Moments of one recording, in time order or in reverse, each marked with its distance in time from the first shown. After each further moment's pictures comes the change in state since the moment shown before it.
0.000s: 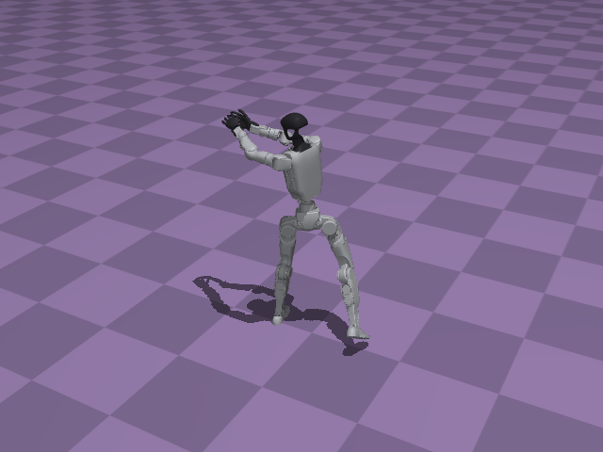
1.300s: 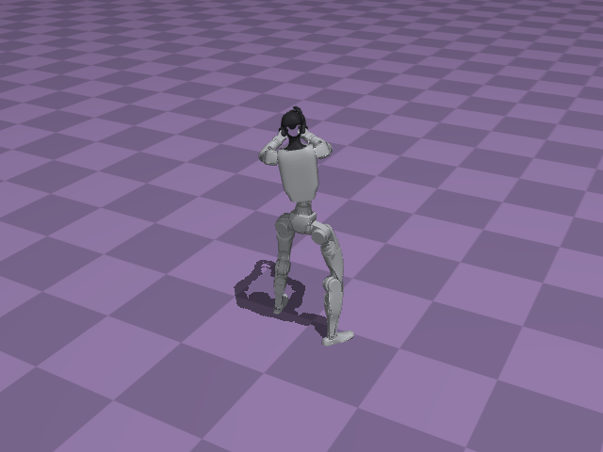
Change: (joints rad) left arm 0.387 -0.030 0.373 -0.403 0.142 -0.209 0.321; right arm 0.378 -0.211 0.032 -0.633 -0.638 -0.118 -0.209; waist -0.343 -0.097 0.090; left_leg -0.012 0.088 0.607 -0.034 -0.110 -0.083; right_leg -0.187 -0.041 -0.167 -0.166 -0.451 0.075
